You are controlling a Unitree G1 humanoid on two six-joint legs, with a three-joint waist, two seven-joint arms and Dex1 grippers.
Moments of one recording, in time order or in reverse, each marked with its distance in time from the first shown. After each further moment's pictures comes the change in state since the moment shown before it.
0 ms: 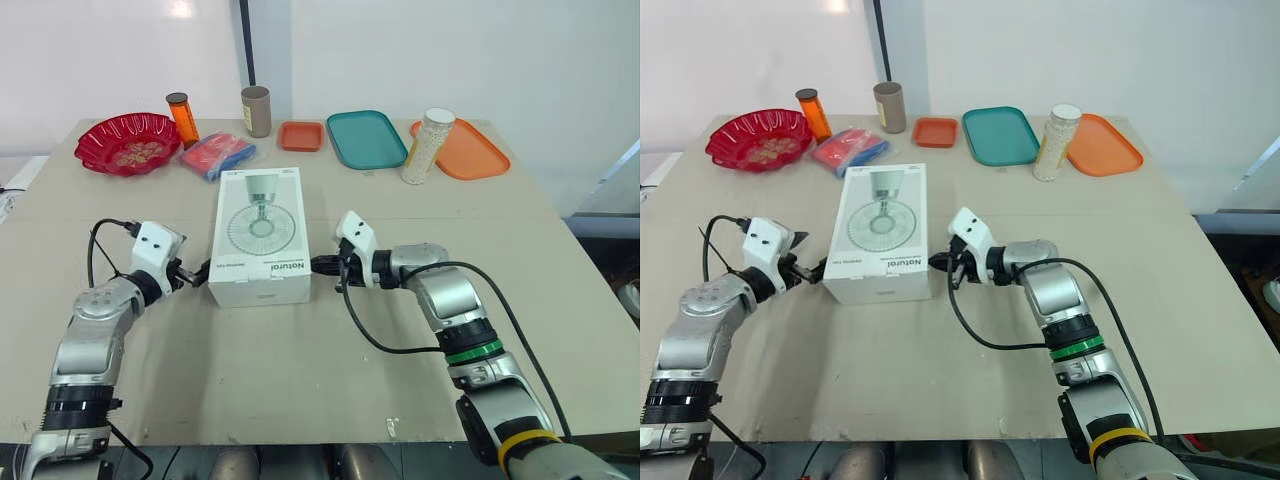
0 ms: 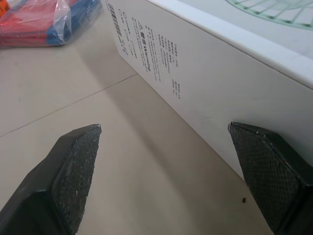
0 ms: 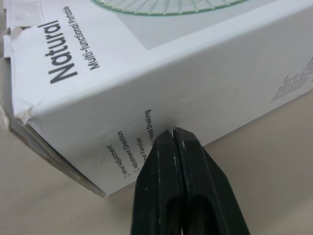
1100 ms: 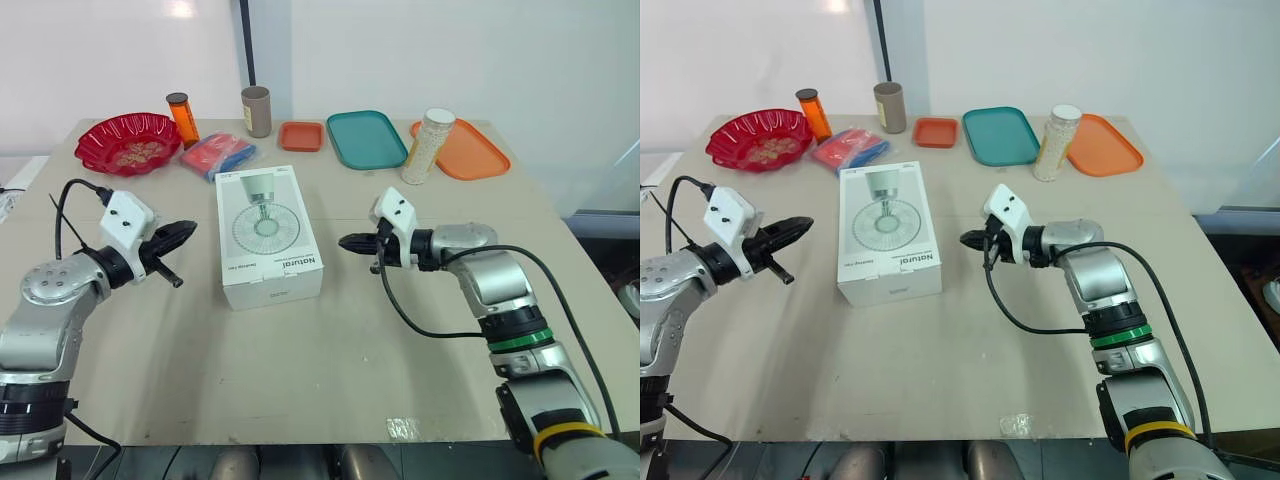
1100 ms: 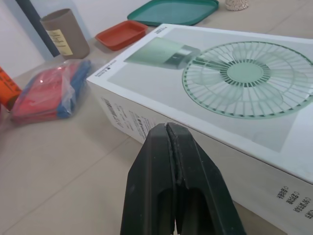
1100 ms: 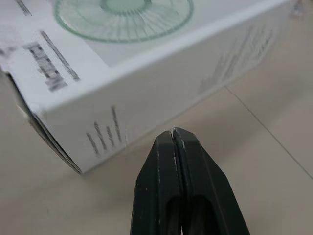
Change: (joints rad) left arm -0.005 0.185 0.015 -0.135 -0.096 0.039 -0.087; right arm -0.038 -0.211 -0.007 0.022 0.083 -0.064 -0.024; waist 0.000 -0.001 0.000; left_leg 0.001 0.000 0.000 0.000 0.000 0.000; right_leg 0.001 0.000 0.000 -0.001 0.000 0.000
